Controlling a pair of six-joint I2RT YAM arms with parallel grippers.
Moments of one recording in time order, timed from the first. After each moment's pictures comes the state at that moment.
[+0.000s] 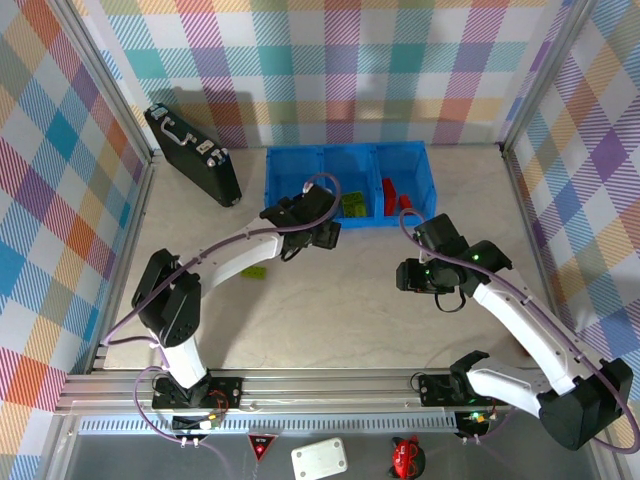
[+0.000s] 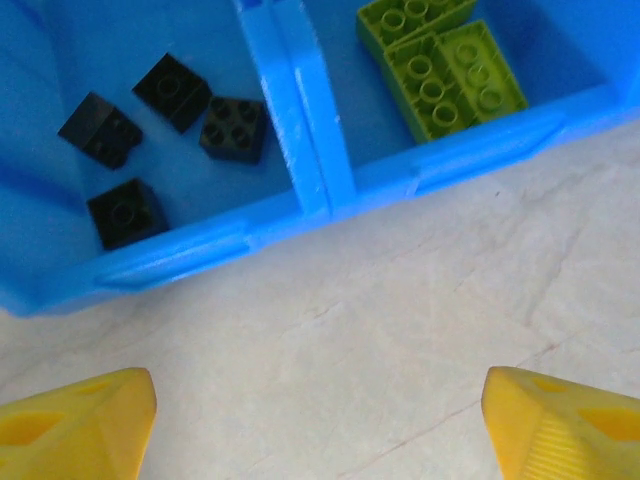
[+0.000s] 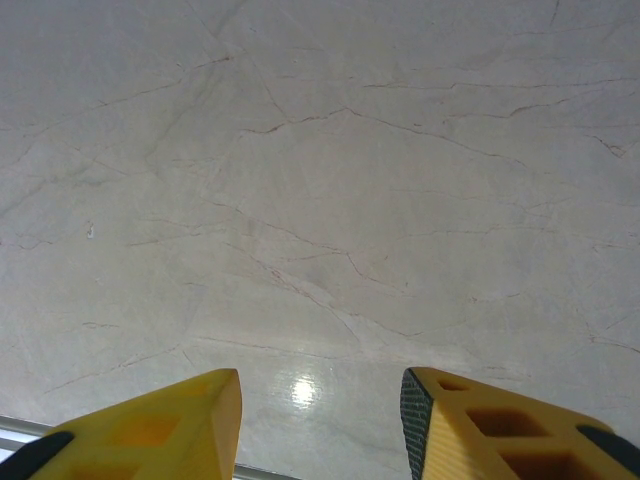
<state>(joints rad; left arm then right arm) -0.74 1.73 1.38 -0.61 -0.34 -0.35 0.52 1.06 1.00 -1.09 -0.04 0.51</state>
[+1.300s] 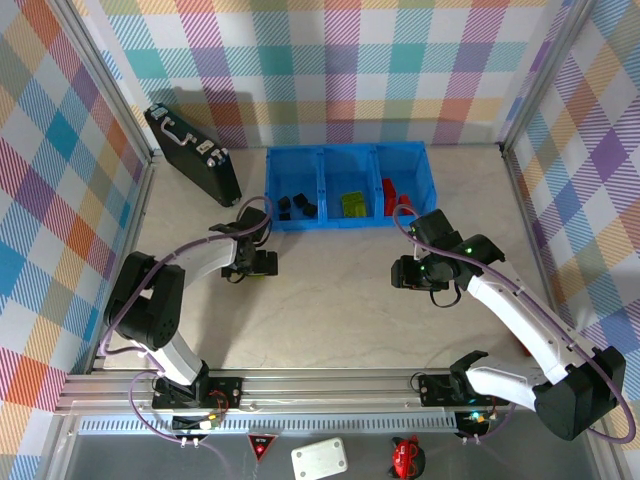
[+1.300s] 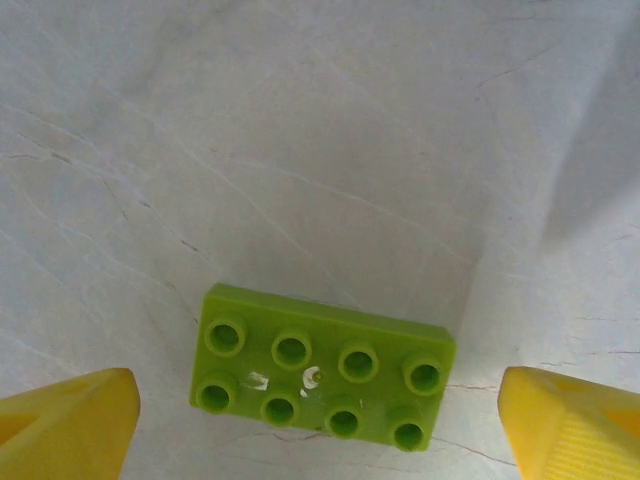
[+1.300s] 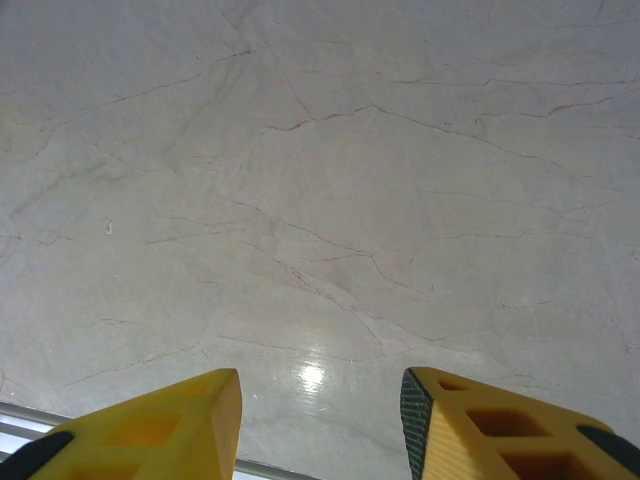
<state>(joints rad) -0.37 1.66 0.97 -0.64 -0.14 -0.41 0.52 1.11 1.02 -1.07 -0.08 0.51</state>
